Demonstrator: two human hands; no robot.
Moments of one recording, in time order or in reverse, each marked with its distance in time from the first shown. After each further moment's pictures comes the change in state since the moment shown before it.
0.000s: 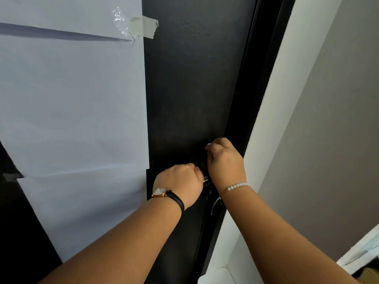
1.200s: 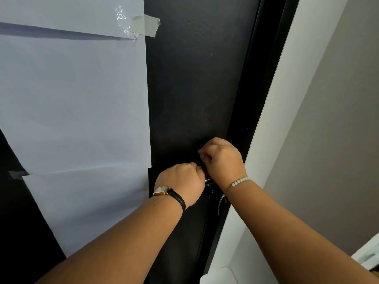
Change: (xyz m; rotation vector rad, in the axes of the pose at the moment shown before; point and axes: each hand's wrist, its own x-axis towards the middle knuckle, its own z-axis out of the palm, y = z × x) left_hand 0.002 -0.001 0.001 -0.025 -0.020 -0.020; right_hand 0.007 0.003 0.002 0.093 -0.029 -0.203
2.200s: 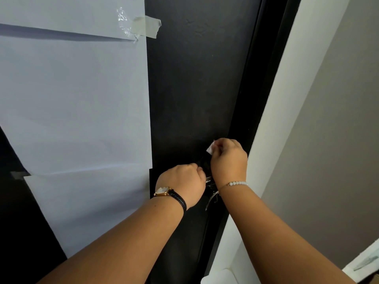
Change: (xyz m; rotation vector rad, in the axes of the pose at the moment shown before) left_hand -0.001 0.002 -0.002 0.005 -0.013 -0.001; right_hand 0.000 -0.007 0.001 0.126 0.198 0.493
